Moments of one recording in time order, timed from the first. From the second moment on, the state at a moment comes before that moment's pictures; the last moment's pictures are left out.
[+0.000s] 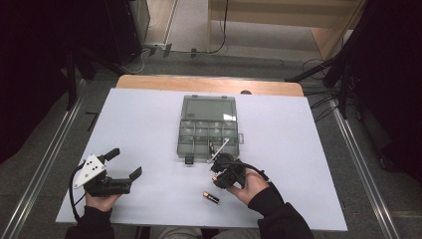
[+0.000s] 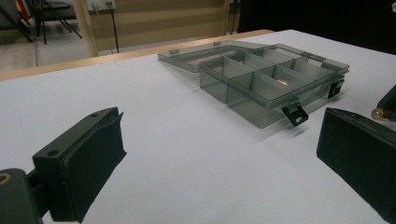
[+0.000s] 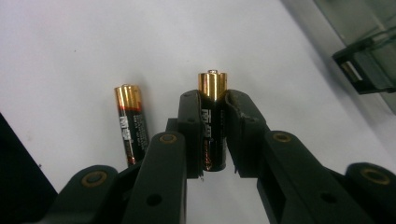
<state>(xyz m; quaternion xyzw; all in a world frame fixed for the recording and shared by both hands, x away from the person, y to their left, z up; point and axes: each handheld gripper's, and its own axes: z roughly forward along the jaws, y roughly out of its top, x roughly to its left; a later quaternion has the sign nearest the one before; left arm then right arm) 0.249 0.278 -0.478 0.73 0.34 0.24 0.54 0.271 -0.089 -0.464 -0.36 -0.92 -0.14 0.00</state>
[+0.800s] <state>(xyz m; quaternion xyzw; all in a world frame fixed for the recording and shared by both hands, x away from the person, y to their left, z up) 0.249 0.278 -0.478 0.73 0.34 0.24 0.54 0.292 -0.112 -0.447 -0.45 -0.85 -0.26 0.00</state>
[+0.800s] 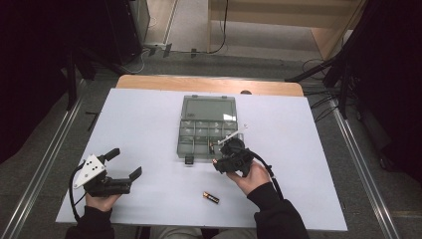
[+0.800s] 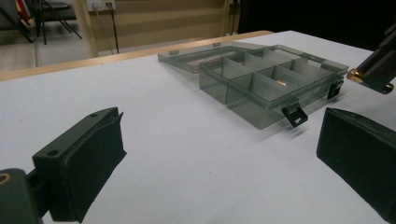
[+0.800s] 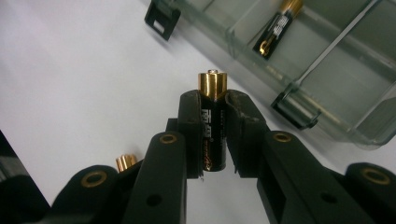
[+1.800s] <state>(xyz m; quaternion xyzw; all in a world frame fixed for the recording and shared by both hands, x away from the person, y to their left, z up) 0.249 0.279 -0.478 0.73 0.34 0.24 0.54 0.338 -0.134 -0.462 -0.60 -0.70 -0.38 0.06</state>
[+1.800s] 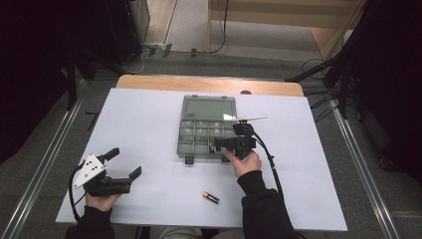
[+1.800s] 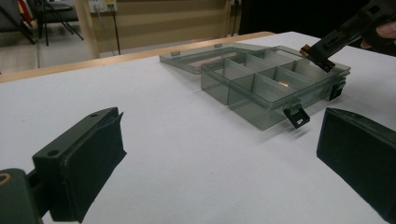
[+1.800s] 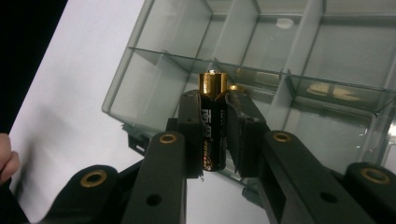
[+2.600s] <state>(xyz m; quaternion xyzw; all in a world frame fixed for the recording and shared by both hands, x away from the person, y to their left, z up) 0.249 0.278 -0.478 0.73 0.34 0.24 0.54 0.306 -0.119 -0.444 -0.49 -0.78 -0.39 0.00</state>
